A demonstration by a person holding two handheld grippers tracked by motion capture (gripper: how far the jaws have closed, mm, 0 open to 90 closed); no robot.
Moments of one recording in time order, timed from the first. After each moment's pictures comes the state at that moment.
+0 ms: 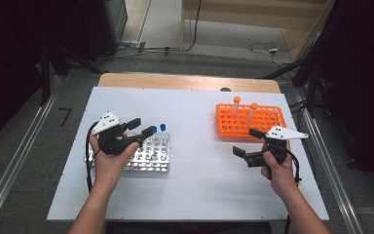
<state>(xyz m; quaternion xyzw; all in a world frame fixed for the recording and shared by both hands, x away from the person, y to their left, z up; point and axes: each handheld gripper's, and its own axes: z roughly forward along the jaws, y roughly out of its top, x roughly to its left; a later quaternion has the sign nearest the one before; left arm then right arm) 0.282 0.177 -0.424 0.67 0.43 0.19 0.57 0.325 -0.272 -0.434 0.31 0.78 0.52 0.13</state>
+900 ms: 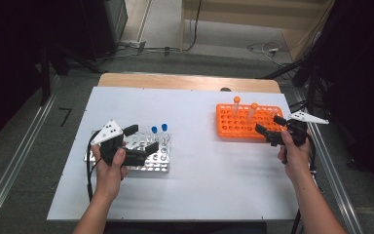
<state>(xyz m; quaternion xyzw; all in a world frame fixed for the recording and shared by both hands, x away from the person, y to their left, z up) 0.263 0.170 -0.430 0.69 0.39 0.17 0.59 0.382 -0.334 -0.438 0.44 0.73 0.50 0.18</state>
